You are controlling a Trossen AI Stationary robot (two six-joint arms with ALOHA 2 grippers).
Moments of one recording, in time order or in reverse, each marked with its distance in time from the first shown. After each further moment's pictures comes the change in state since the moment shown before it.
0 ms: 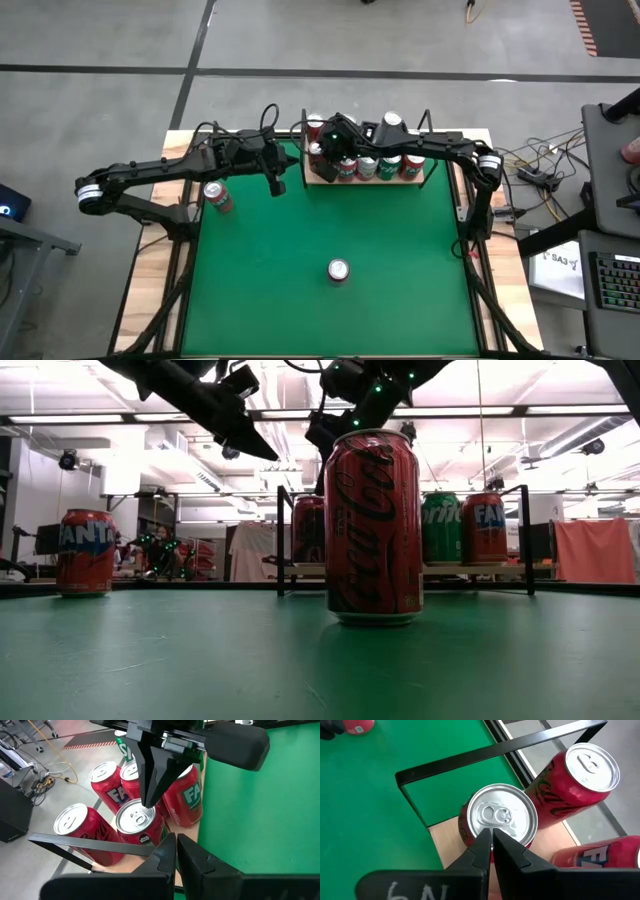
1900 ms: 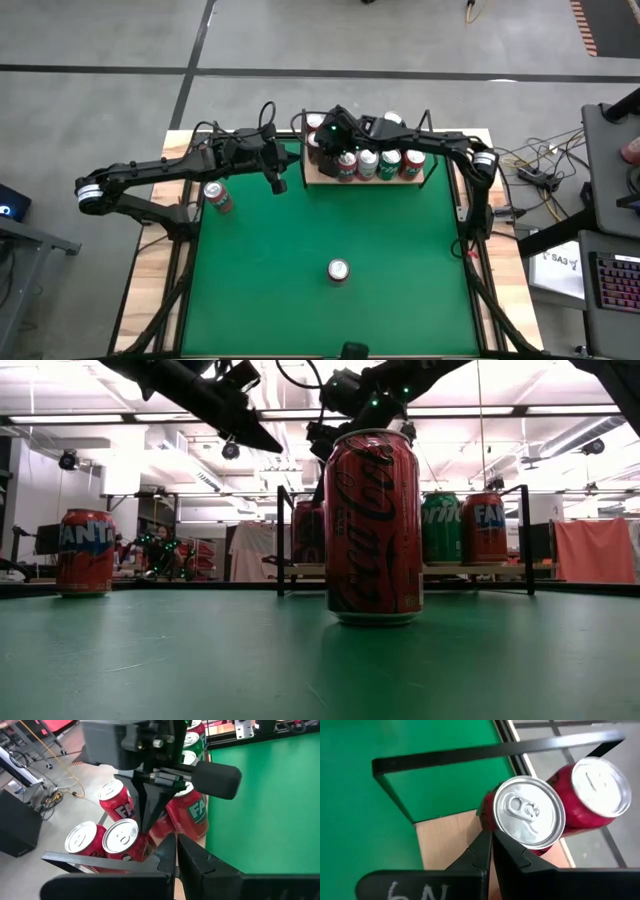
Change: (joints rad) left arm 0.000 0.000 0.000 0.067 0.000 0.041; right arm -0.062 0.044 0.025 0.025 -0.096 -0.189
